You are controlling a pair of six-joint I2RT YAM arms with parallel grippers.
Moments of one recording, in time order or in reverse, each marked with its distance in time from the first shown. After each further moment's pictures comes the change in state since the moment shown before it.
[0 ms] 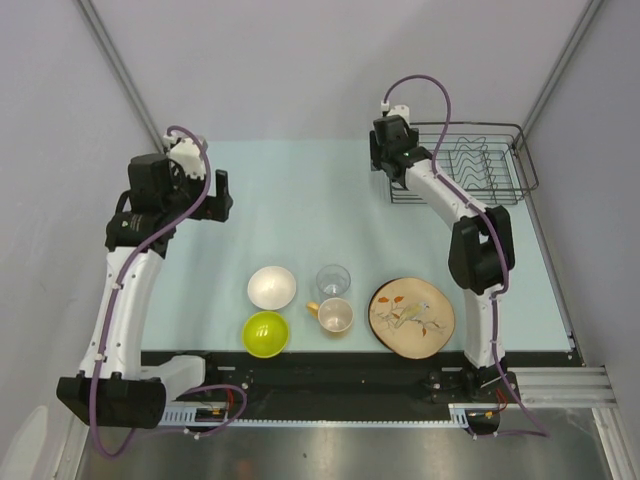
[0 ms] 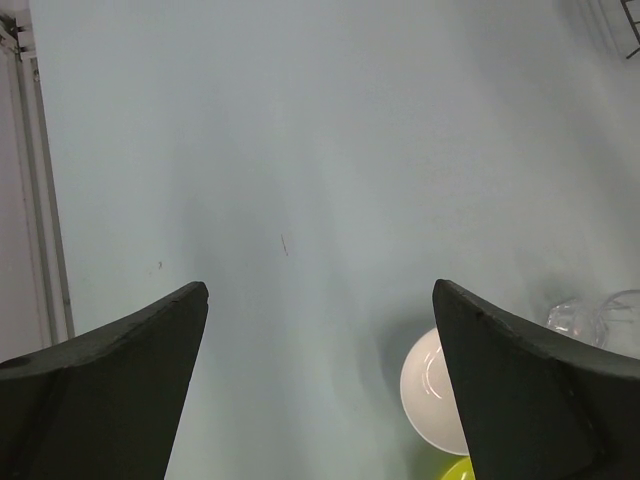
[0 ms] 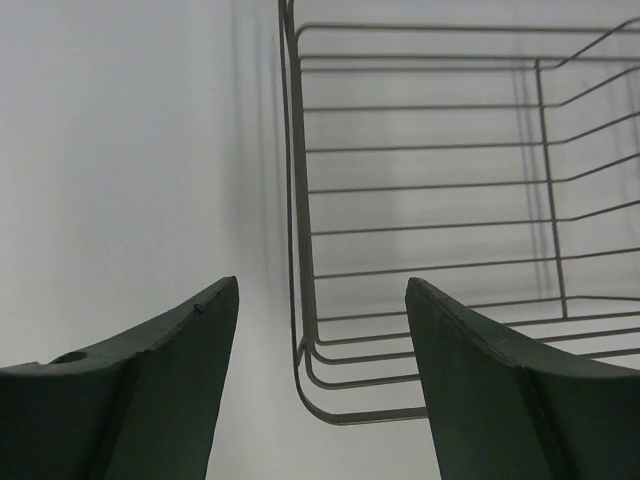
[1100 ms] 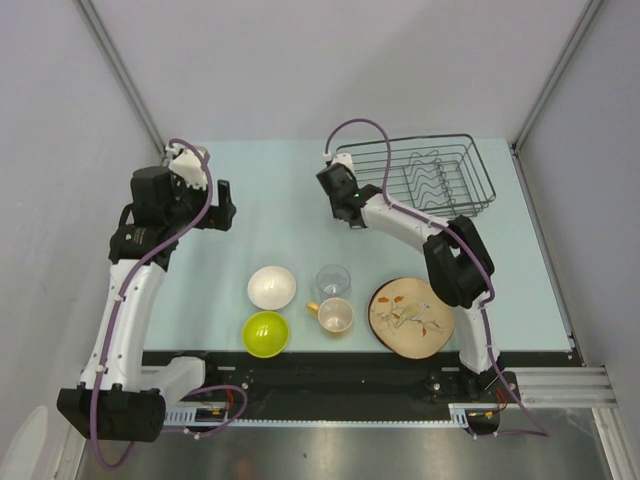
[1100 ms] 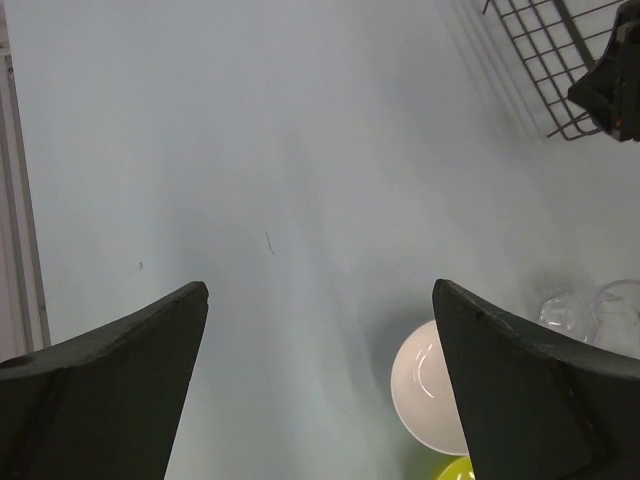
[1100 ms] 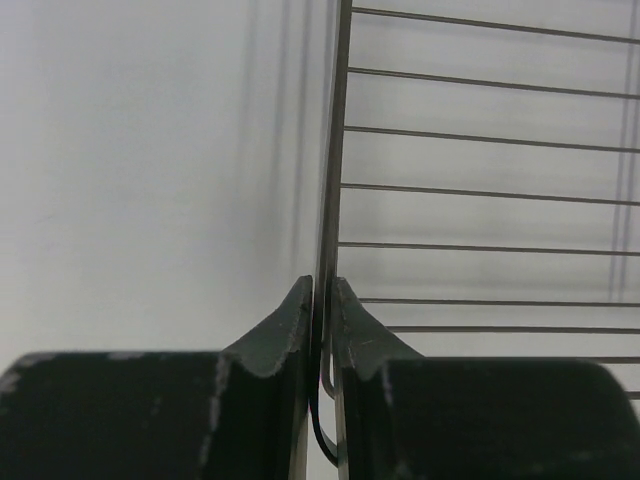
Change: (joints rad) left arm 0.000 -0.056 -0.106 0.071 0.038 -0.014; right arm 0.248 -0.007 -0.220 0.000 -0.027 0.107
